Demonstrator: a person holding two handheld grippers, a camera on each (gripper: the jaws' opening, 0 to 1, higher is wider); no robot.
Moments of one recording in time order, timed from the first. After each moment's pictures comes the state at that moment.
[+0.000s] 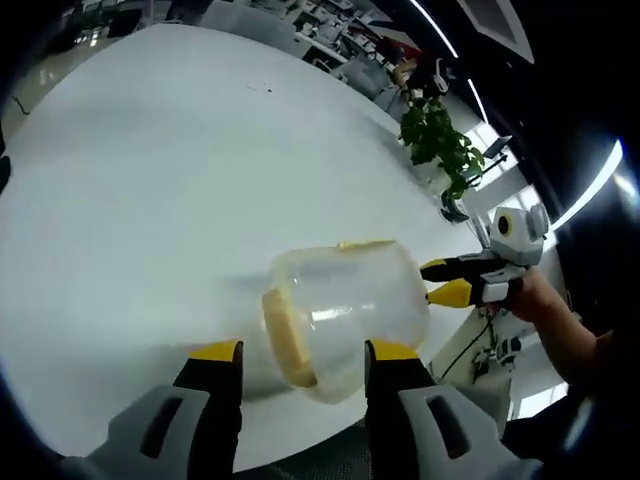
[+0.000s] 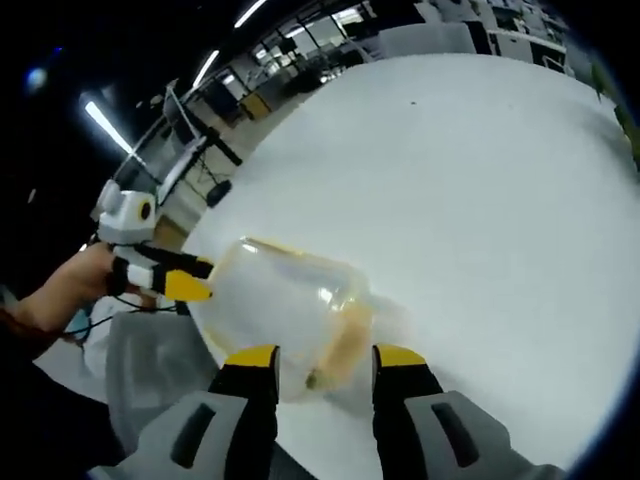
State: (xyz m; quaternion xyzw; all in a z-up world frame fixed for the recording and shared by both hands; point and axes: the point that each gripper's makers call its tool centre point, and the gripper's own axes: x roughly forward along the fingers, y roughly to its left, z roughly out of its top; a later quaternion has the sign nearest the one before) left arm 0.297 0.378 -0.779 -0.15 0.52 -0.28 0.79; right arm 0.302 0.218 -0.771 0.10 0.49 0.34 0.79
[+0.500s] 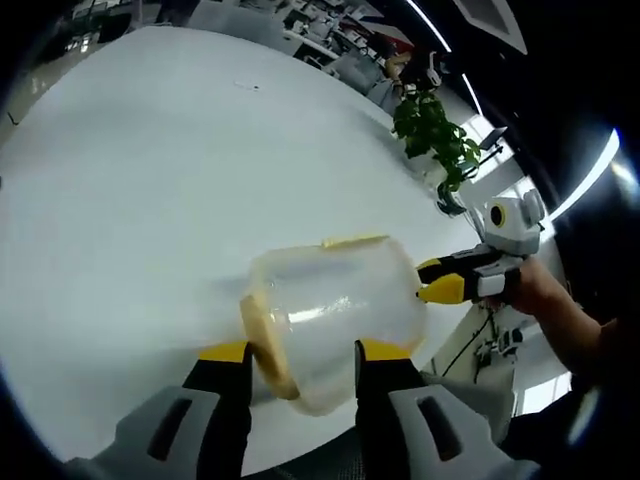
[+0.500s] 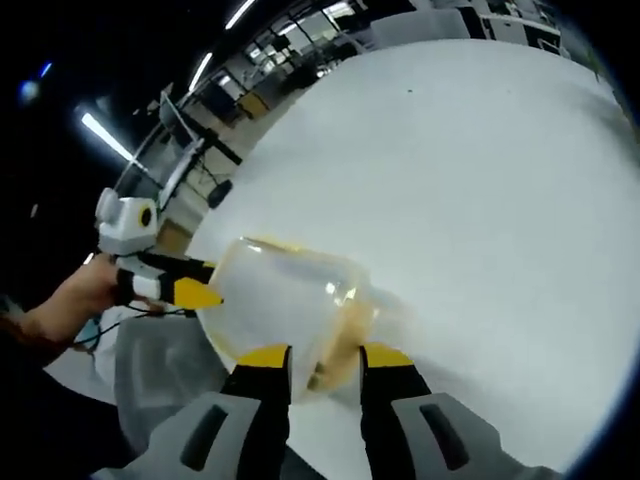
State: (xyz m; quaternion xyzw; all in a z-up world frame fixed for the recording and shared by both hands) left arm 0.297 0.363 -0.782 -0.14 0.52 -0.29 0.79; right arm 0.302 0.219 -0.775 0.11 0.51 0.34 0.78
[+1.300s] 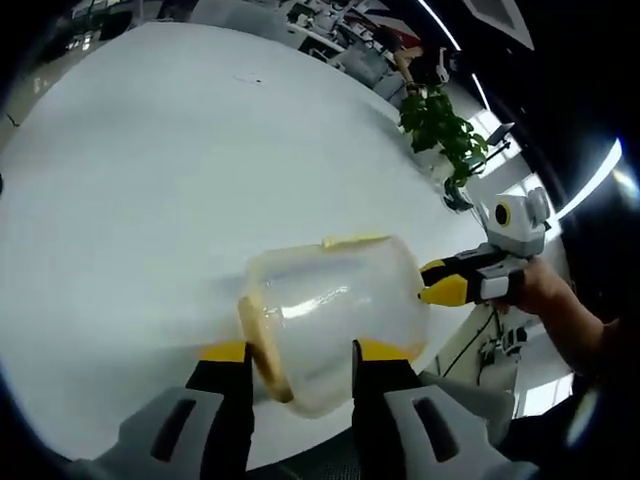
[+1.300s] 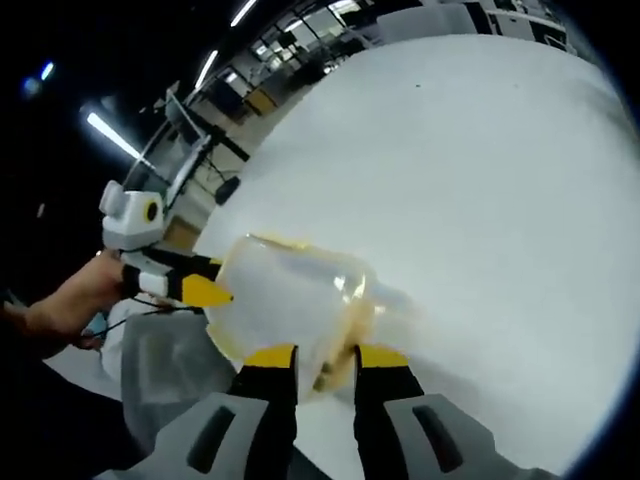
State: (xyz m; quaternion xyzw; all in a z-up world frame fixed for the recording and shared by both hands) left arm 0.300 0.359 -0.782 -0.13 0.53 -0.28 0.79; right arm 0.290 0.218 -0.780 0.11 0.52 0.36 0.76
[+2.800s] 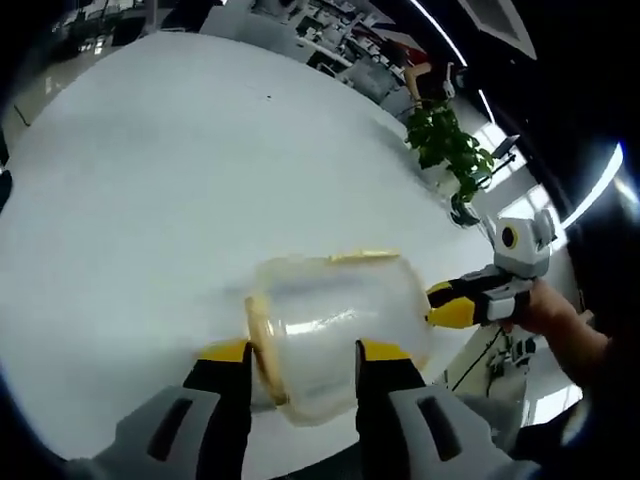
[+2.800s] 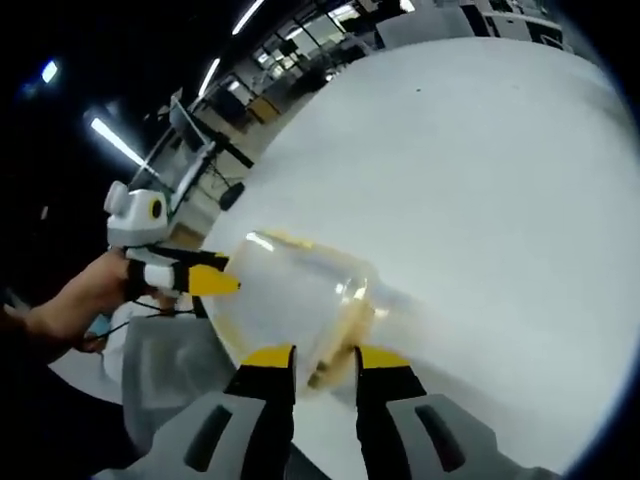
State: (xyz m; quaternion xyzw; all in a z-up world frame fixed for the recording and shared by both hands) left arm 0.321 0.369 -0.775 -0.07 0.48 -0.28 0.83; right arm 0.295 0.231 -0.772 0.12 0.50 0.37 0.77
